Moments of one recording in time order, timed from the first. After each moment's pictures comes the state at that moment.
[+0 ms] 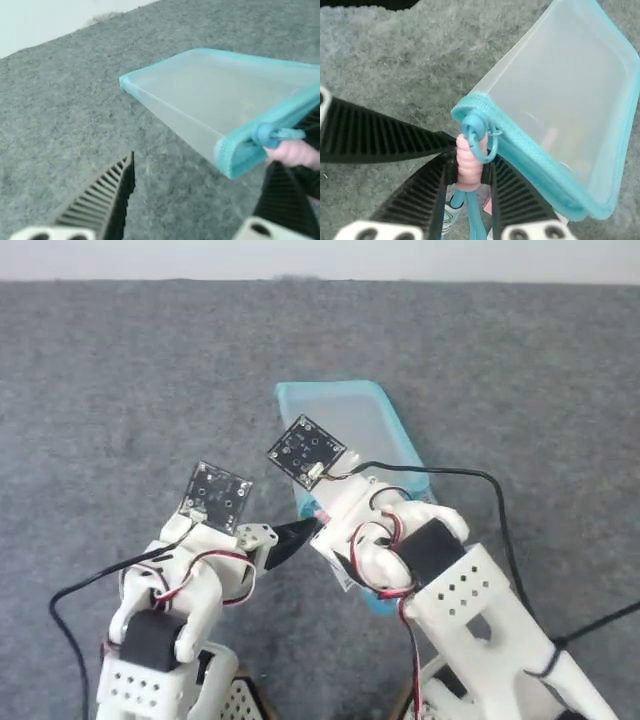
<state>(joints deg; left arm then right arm) 8.7 -85.7 72.0 61.5 -5.0 -42.1 -41.3 35.6 70.9 12.5</state>
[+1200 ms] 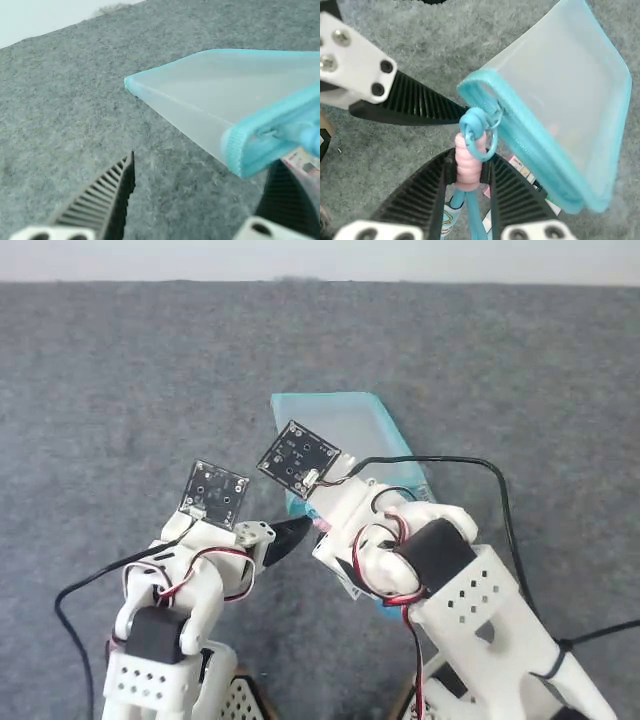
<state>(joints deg) 5.9 -85.7 75.2 59.0 -5.0 -43.5 -41.3 27.8 80.8 15.7</state>
